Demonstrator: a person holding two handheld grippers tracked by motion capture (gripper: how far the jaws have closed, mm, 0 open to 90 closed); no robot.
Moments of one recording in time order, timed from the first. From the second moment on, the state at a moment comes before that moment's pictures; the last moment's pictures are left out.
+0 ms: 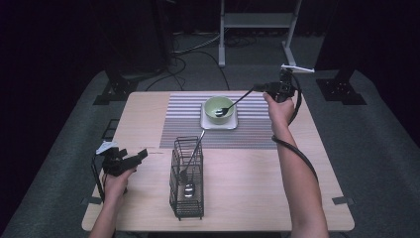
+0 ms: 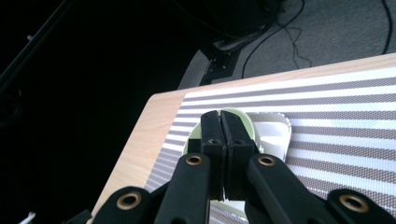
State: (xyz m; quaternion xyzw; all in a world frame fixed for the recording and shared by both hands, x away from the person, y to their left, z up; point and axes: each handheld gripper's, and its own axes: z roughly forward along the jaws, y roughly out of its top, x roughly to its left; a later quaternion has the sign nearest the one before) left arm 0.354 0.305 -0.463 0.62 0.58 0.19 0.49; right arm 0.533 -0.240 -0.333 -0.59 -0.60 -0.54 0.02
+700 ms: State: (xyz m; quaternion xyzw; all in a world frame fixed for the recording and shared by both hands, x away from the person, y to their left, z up) left arm 0.352 0.310 -0.463 0.62 0.59 0.19 0.49; right arm 0.550 -0.219 -0.343 -0.60 -0.62 -0.51 -0.01
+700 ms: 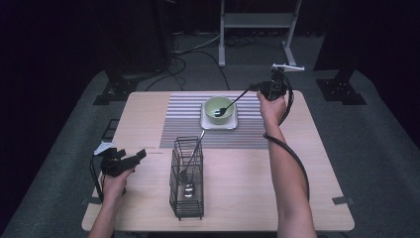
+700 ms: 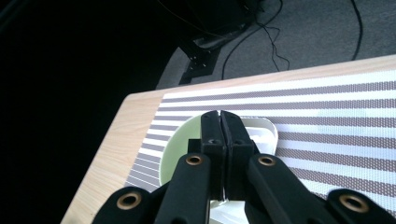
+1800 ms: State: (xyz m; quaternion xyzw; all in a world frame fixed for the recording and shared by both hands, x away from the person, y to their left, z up) left arm 0.352 0.309 -0.462 0.62 0.59 0.19 0.49; right arm 0.550 -0.217 -0.382 -0.60 -0.63 -0.48 0.00
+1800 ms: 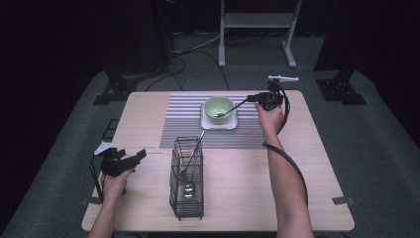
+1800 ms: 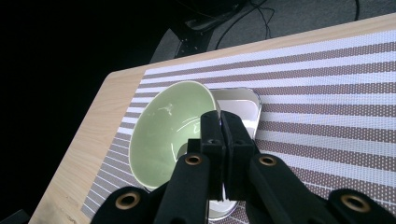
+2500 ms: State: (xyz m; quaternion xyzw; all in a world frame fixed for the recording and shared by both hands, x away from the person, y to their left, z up) left arm 0.354 0.307 -0.463 0.62 0.59 0.19 0.49; right arm 0.551 -0.218 -0.398 -0.60 -0.64 -0.48 0.02
